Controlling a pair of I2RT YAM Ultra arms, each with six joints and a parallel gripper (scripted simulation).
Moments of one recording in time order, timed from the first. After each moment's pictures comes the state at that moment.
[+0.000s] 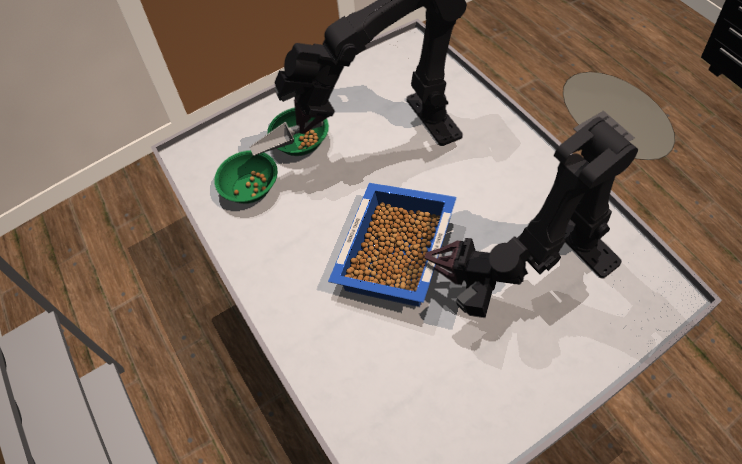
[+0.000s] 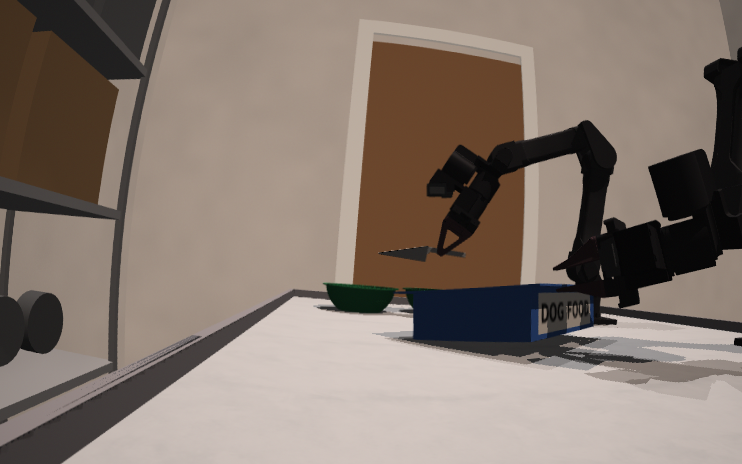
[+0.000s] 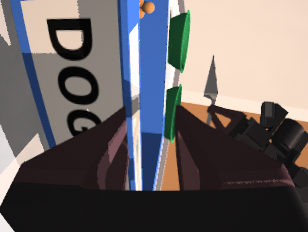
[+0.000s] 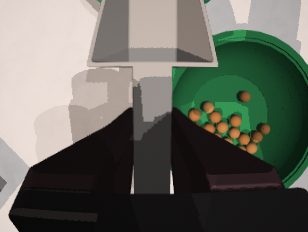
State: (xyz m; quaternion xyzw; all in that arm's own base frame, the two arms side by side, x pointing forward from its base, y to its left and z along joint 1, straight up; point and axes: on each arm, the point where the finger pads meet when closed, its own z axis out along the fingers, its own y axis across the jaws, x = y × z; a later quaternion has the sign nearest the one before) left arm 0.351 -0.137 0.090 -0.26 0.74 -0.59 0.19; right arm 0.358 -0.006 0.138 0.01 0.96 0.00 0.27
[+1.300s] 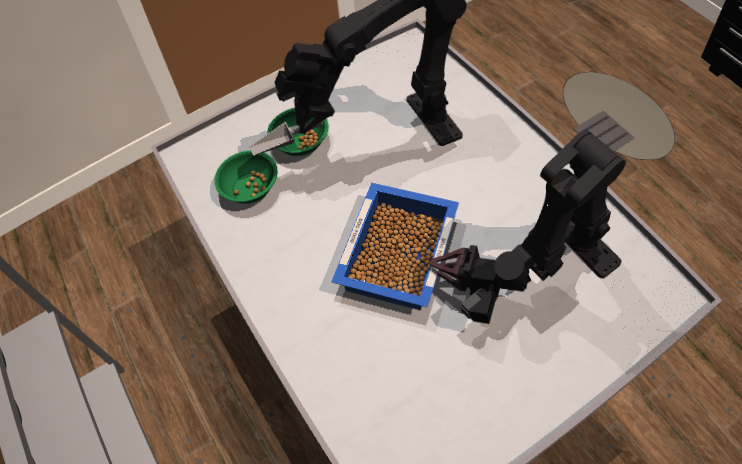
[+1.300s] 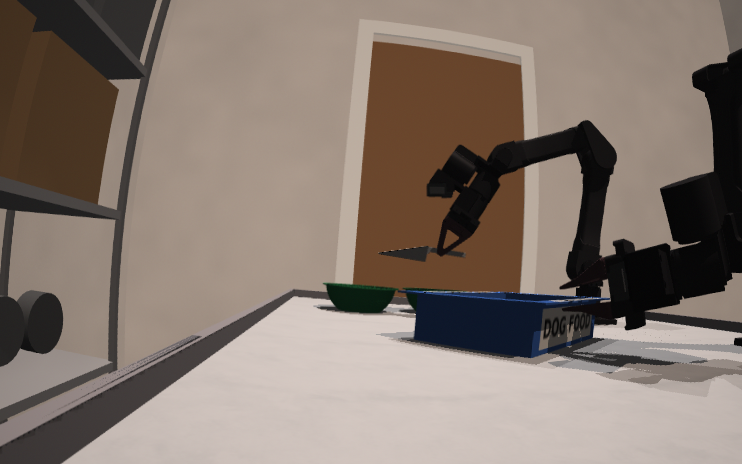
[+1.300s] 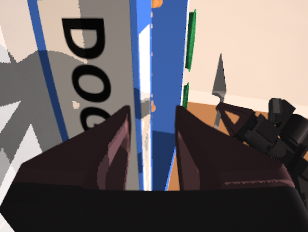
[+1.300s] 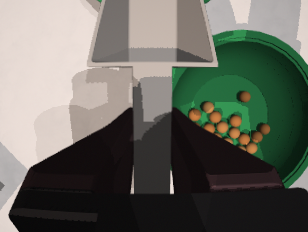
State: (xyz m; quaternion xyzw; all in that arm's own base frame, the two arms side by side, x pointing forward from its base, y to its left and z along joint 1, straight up) left arm 0.344 -0.129 0.067 -0.25 0.74 -0.59 0.20; right arm 0.358 -0.006 0.138 0.01 0.96 0.00 0.27
